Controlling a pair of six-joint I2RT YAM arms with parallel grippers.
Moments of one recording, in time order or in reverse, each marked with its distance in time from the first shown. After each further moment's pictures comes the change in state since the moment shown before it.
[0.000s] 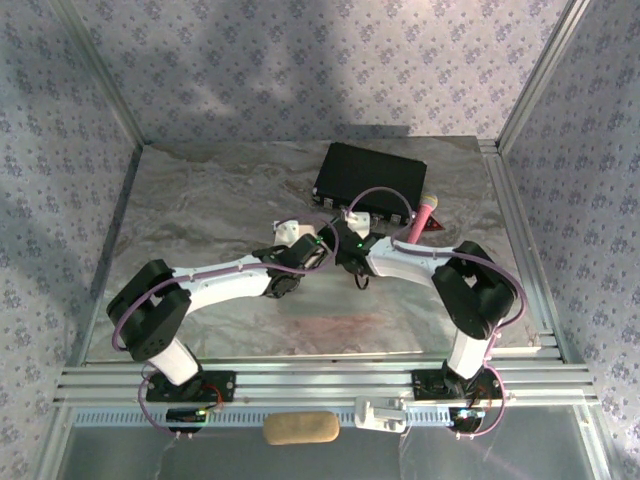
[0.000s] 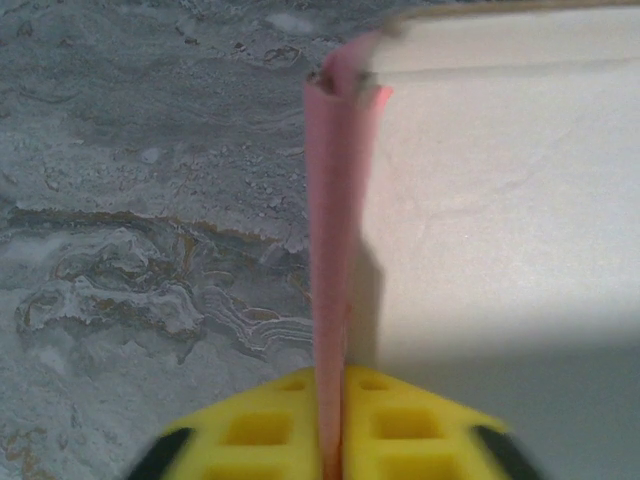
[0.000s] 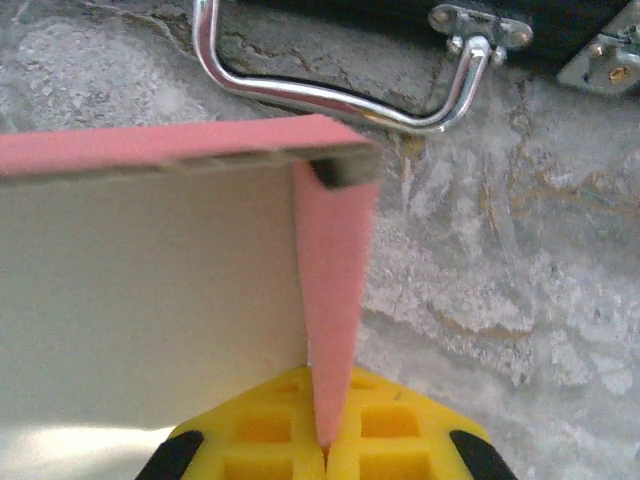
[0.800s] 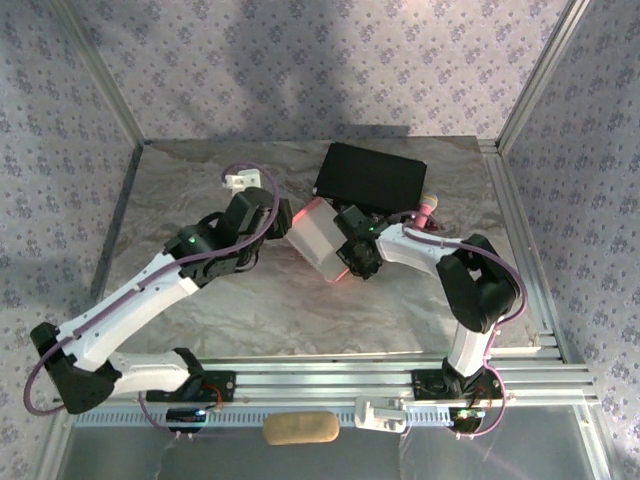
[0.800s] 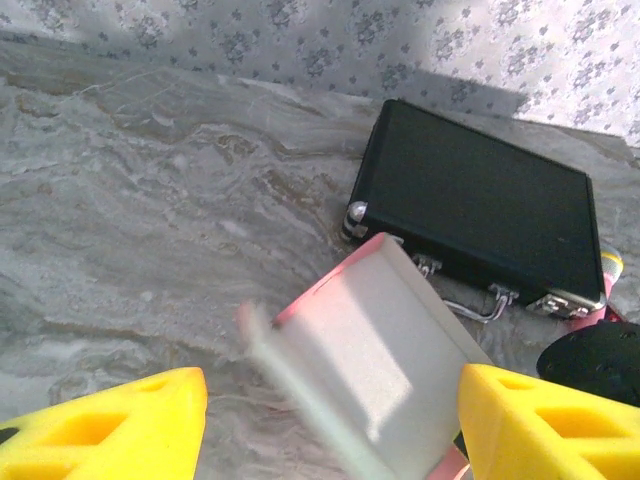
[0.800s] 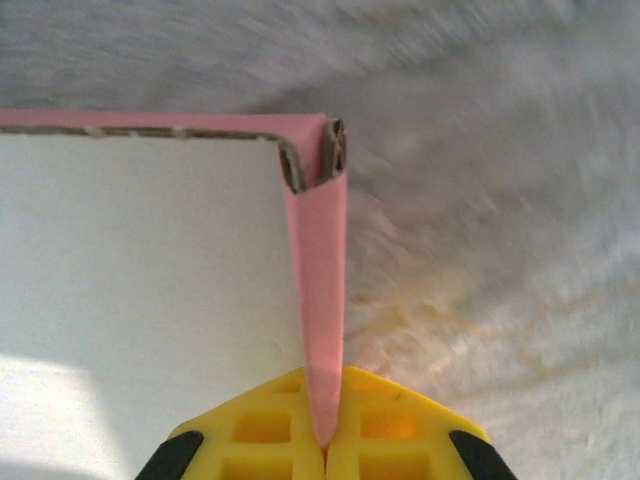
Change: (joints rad) left arm 0.040 -0.420 0.345 -0.347 0.144 0.006; right arm -0.126 0.026 0.053 -0.171 -0.537 0.797
